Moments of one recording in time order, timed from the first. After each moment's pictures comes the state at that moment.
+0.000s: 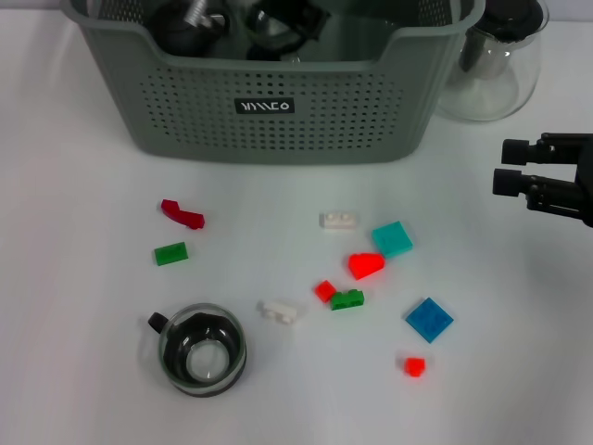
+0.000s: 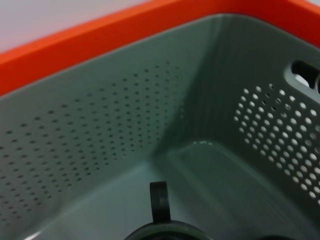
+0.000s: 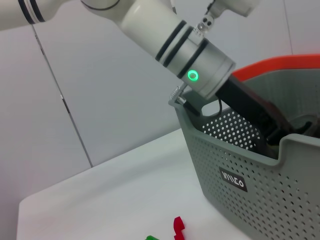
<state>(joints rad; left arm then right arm) -1.21 -2.11 1.07 0.54 2.77 0.90 -2.64 0.41 2.07 -0.62 -0.95 -1.99 -1.82 1.57</state>
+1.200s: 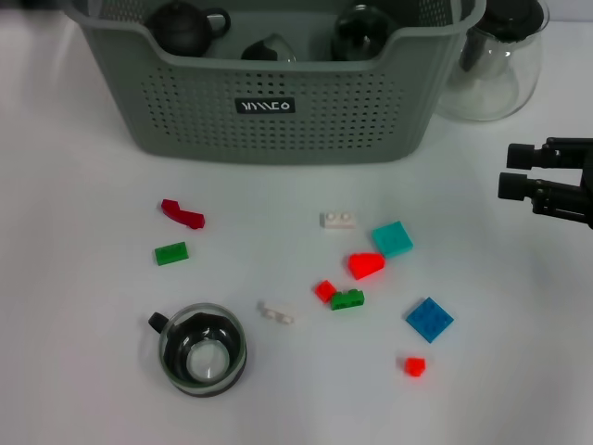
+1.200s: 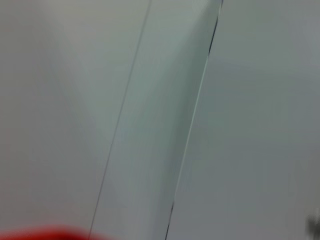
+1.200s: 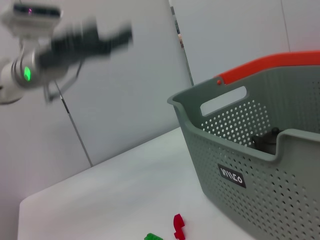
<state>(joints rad) -0.50 -2.12 0.36 1.08 1.79 1.92 -1.72 0.40 2.06 -0.62 -0.94 -1.99 -1.83 1.57</state>
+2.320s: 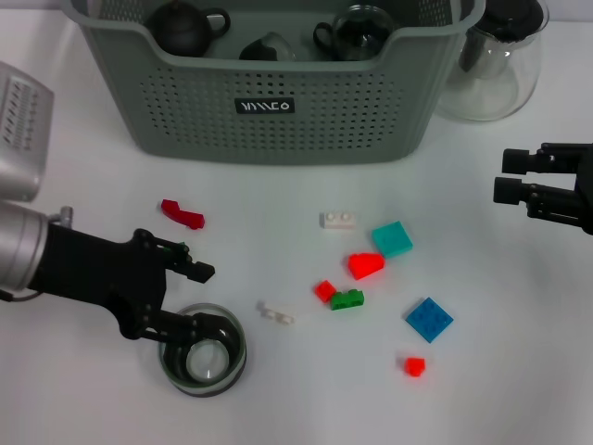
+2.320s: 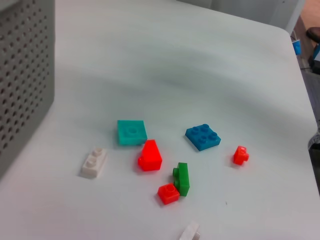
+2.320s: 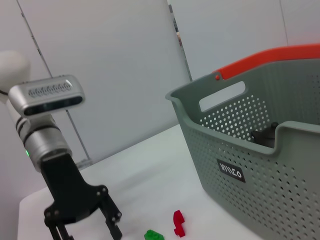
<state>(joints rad) -0.42 -2.18 0.81 1.14 2.39 1.83 -1.47 0.41 2.06 -0.62 -0.90 -2.00 -1.81 1.56</state>
